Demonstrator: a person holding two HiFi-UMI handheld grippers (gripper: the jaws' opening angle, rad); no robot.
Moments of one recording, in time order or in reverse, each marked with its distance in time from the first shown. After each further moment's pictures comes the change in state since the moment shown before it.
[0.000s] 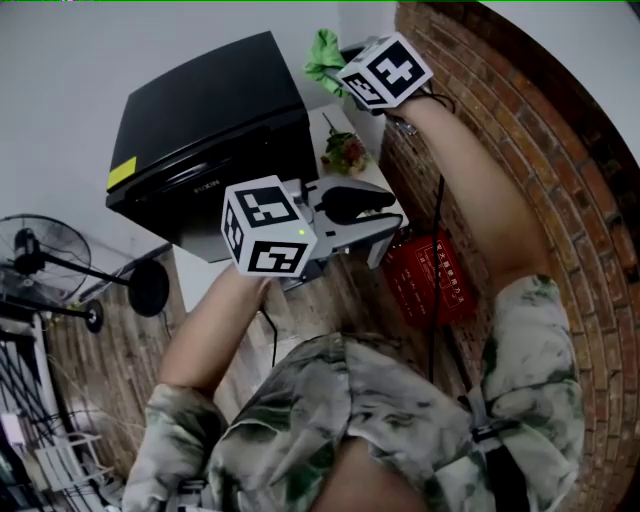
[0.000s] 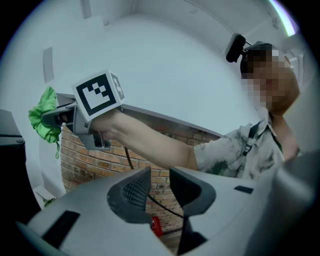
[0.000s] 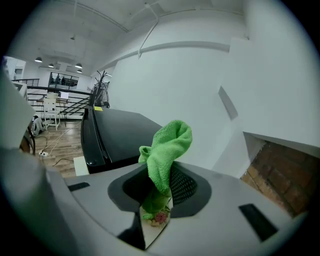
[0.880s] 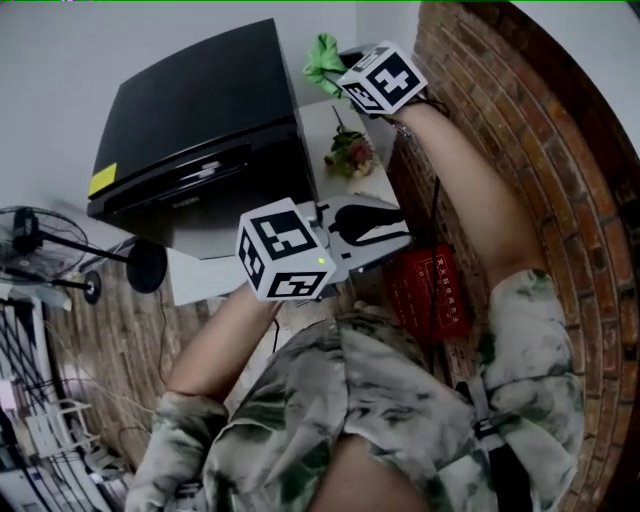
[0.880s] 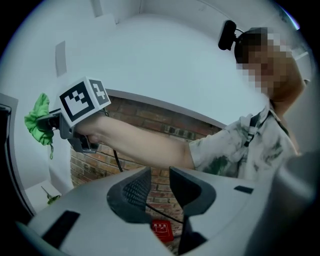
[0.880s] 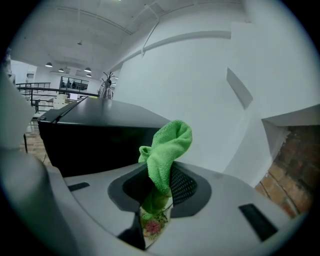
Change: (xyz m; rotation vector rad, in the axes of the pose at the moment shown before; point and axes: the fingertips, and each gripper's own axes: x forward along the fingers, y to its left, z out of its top) left arm 0.051 0.070 -0.016 -0.052 -0.012 0.135; right arm 0.090 -0.039 -0.048 -0.024 -0.041 0.123
